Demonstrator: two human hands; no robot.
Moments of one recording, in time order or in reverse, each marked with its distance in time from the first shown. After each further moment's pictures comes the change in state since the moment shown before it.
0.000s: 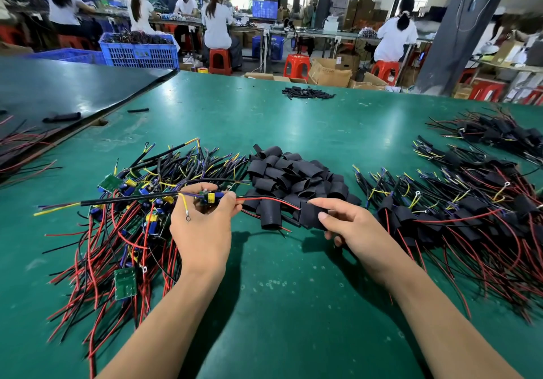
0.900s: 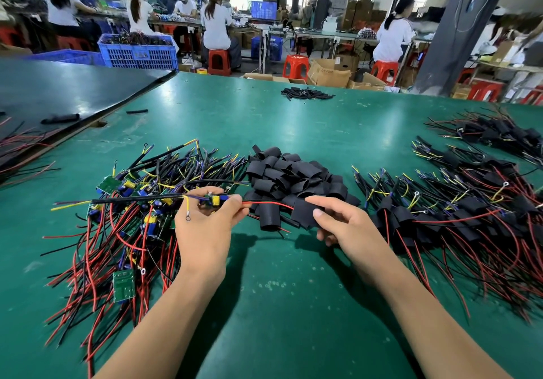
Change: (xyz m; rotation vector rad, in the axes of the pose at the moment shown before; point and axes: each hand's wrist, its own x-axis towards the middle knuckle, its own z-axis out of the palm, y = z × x) left_hand -0.001 0.001 0.000 -0.061 -0.094 -0.130; right_hand -0.004 -0.004 0.013 0.052 0.069 -0.044
